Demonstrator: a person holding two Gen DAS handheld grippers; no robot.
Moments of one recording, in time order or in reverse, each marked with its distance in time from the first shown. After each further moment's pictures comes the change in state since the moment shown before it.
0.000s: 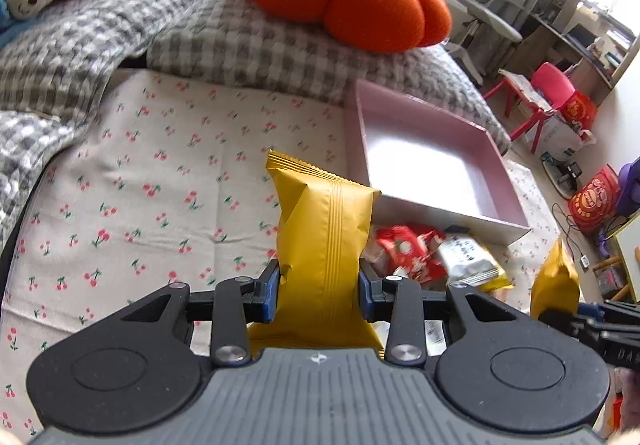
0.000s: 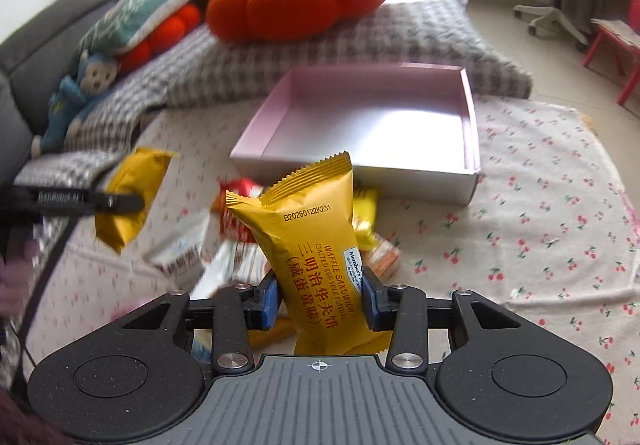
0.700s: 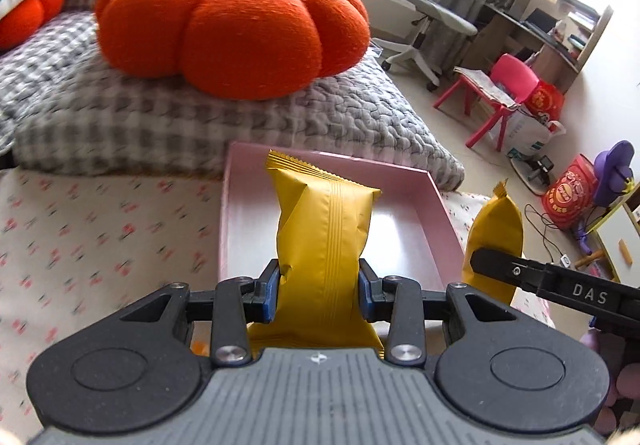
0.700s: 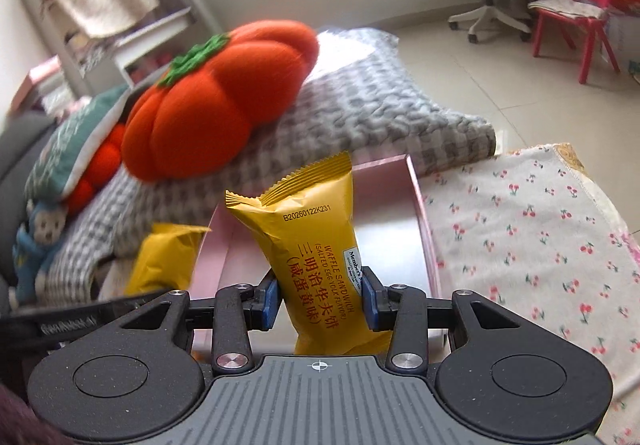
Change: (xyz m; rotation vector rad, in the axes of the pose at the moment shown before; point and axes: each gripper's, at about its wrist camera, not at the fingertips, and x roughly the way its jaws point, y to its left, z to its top) left arm 0.099 -0.098 0.084 0.112 -0.028 -0.083; right arm 0.053 -0.068 0.093 0.266 -0.197 -0.014
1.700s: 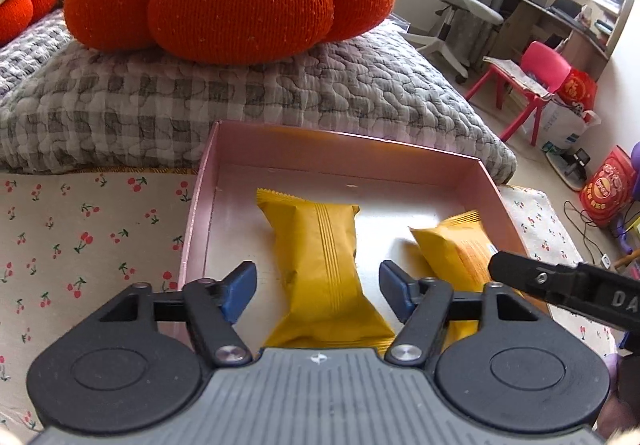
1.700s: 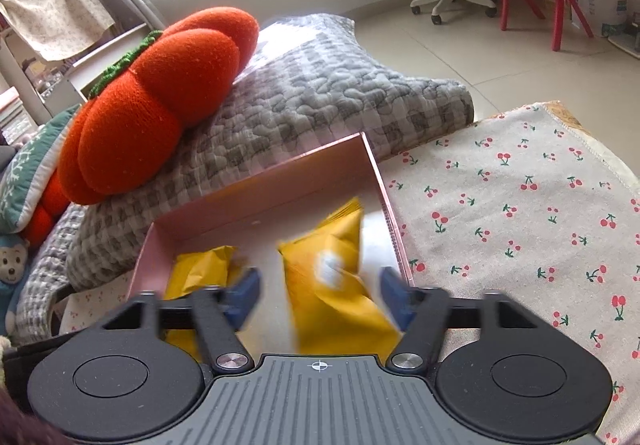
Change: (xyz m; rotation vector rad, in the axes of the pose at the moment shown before) left arm 0.049 -0.008 -0.012 0.013 -0.012 0.099; right arm 0.052 -0.029 -0.012 0.084 0.001 -0.058
